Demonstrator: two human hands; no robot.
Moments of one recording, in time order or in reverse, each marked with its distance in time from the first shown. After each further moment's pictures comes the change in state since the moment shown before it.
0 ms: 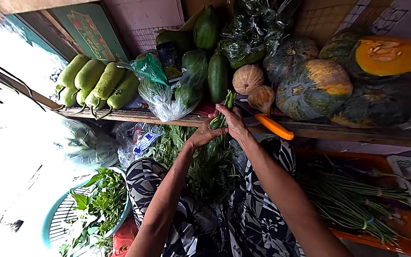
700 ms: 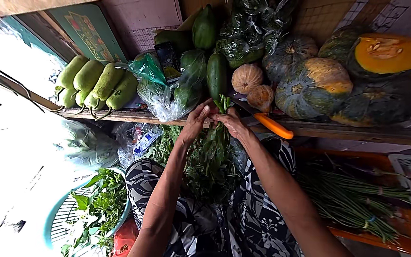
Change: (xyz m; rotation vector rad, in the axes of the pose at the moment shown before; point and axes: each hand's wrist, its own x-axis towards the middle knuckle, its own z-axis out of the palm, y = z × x) left_hand -0.005 0.034 -0.016 0.041 0.217 0.169; right_hand -0.003 -0.013 -0.004 -0.150 -0.160 0.144
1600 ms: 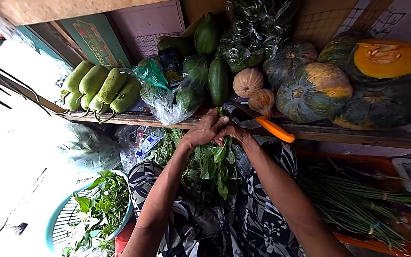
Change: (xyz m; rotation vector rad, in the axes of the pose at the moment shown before) left_hand -0.011 0.054 0.008 0.342 -0.274 0.001; right_hand -0.007 0.006 -0.008 0.238 -0.683 -0.054
